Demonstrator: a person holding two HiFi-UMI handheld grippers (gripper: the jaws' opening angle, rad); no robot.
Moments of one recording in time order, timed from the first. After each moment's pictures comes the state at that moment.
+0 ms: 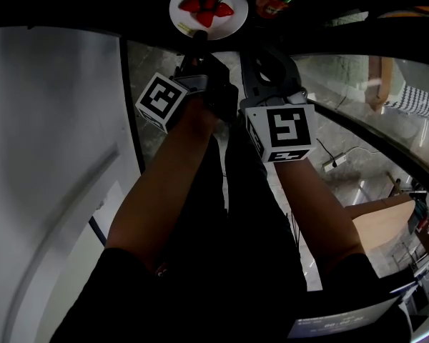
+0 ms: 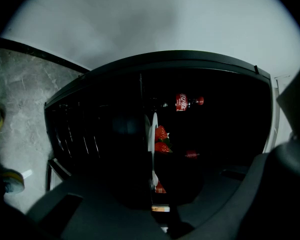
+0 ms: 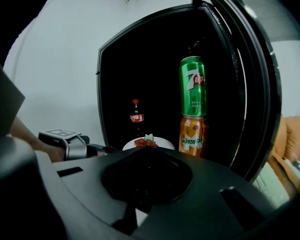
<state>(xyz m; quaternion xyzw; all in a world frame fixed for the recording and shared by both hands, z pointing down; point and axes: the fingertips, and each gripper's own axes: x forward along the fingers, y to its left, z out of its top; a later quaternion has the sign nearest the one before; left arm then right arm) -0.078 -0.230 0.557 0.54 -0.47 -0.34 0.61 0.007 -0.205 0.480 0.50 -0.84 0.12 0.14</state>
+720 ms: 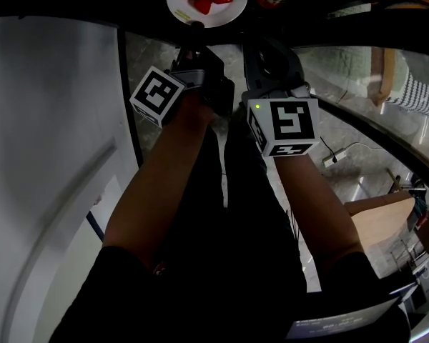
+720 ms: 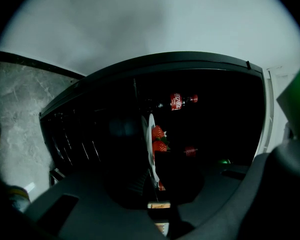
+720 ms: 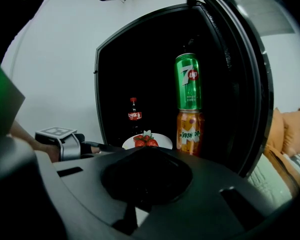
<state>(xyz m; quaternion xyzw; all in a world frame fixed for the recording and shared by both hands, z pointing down) -0.083 -0.227 0.554 0.58 -0.48 -0.32 0.58 0.011 -0.200 0.487 0.51 -0.84 0.14 0.14</state>
